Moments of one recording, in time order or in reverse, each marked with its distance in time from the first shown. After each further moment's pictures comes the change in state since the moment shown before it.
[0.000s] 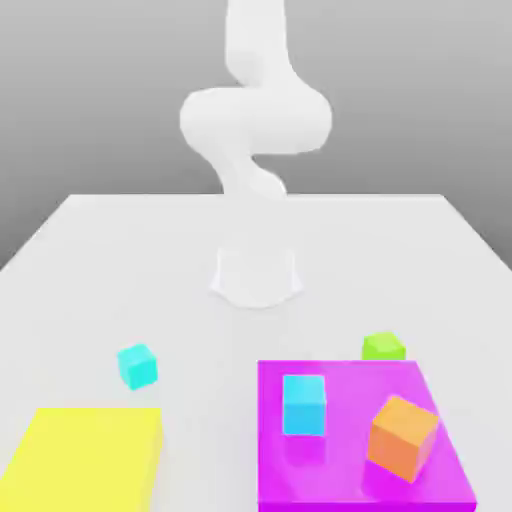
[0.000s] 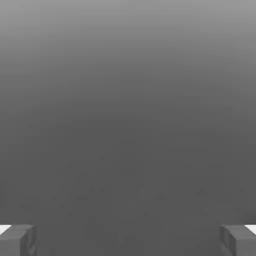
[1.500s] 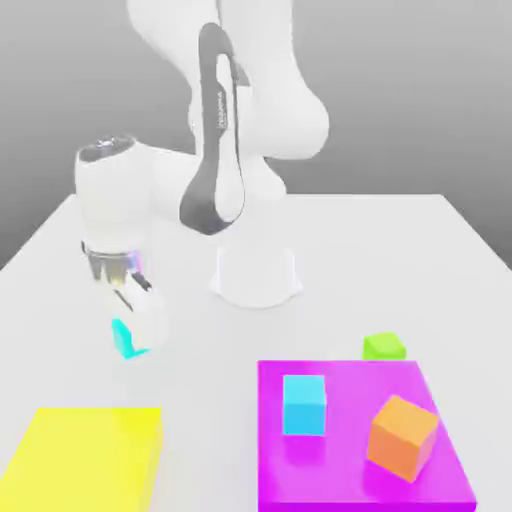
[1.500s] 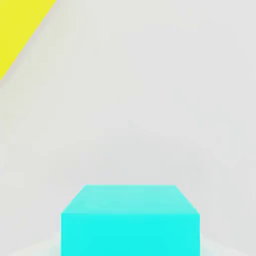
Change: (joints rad) arm -0.429 0.671 -0.034 -0.563 0.001 0.508 0.294
